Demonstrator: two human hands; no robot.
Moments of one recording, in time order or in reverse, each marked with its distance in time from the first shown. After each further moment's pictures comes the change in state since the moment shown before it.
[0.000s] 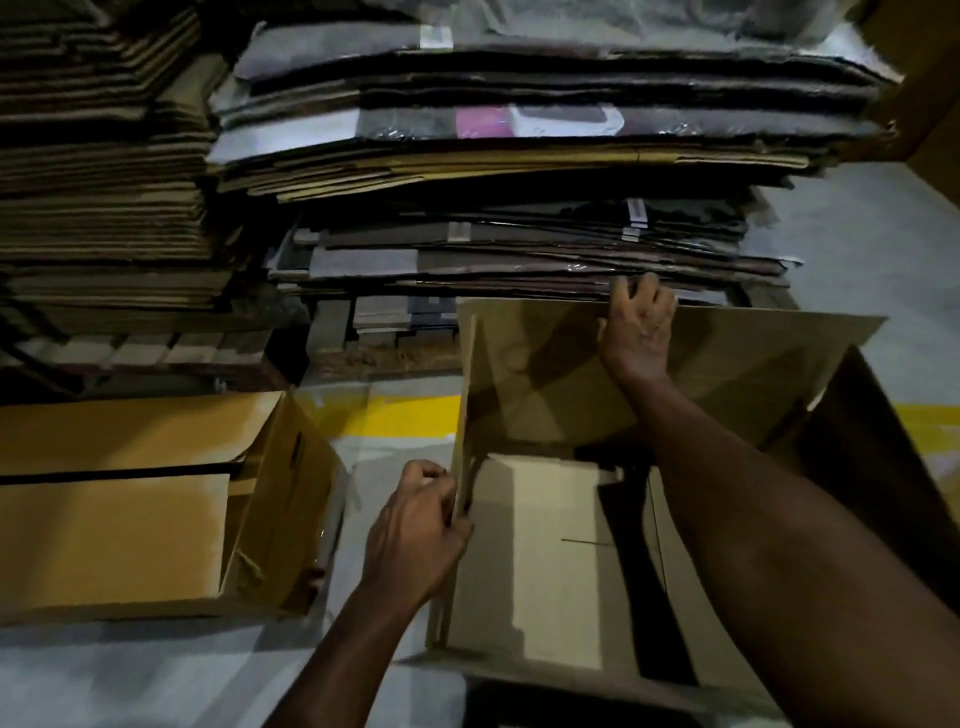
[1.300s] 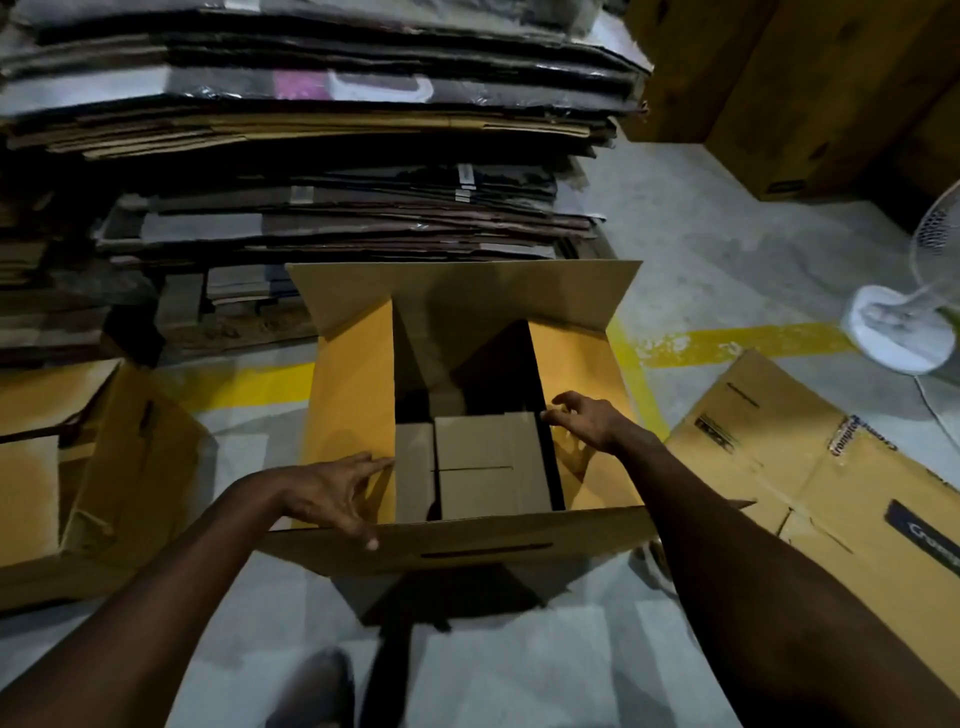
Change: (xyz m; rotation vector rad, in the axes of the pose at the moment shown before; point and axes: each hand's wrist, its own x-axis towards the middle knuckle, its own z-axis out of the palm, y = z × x) left_hand -0.016 0.047 0.026 0.173 -1.050 0.167; right_hand -0.190 0.206 -0.069 0.383 -0.877 0.267
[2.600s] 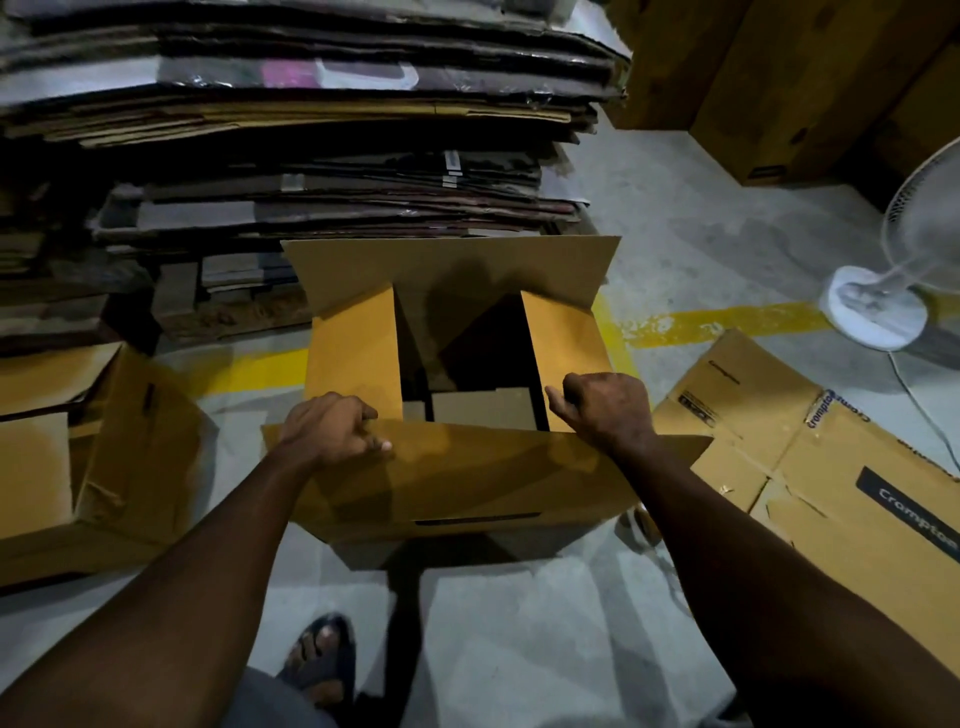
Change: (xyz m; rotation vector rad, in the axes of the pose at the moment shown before) left_hand 0.026 0.006 0.004 0.264 0.724 -0.147; right_hand -0.085 -0.007 0.002 -0.597 0.764 -0.436
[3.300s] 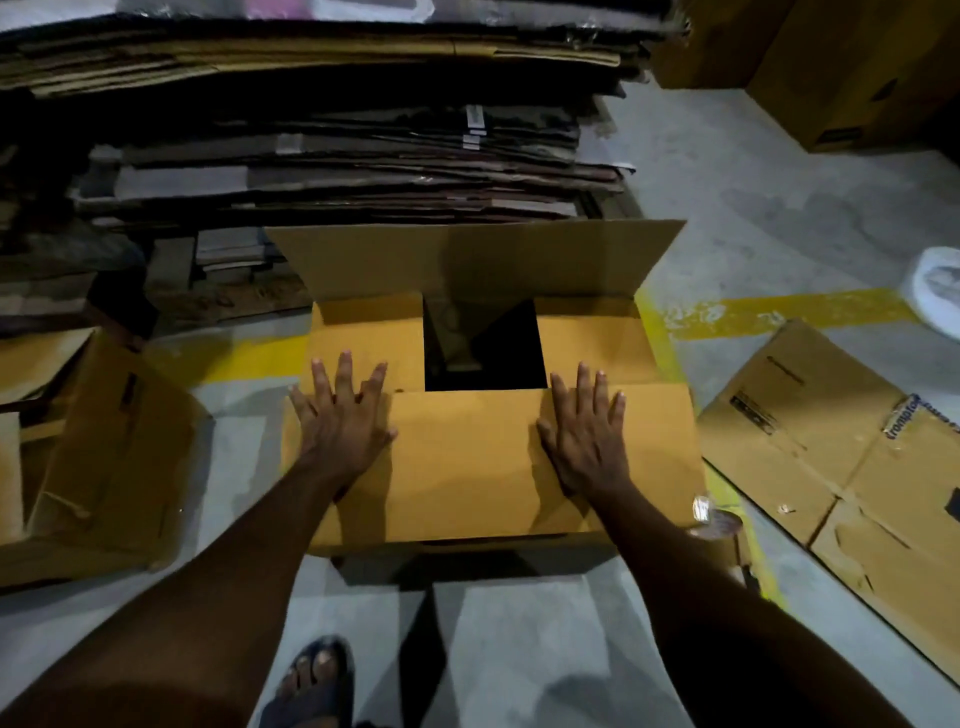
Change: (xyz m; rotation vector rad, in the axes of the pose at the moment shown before) left_hand 0.055 -0.007 0.070 0.183 0.085 -0.132; right_hand -0.002 -0.016 0.153 0.031 -0.245 0.160
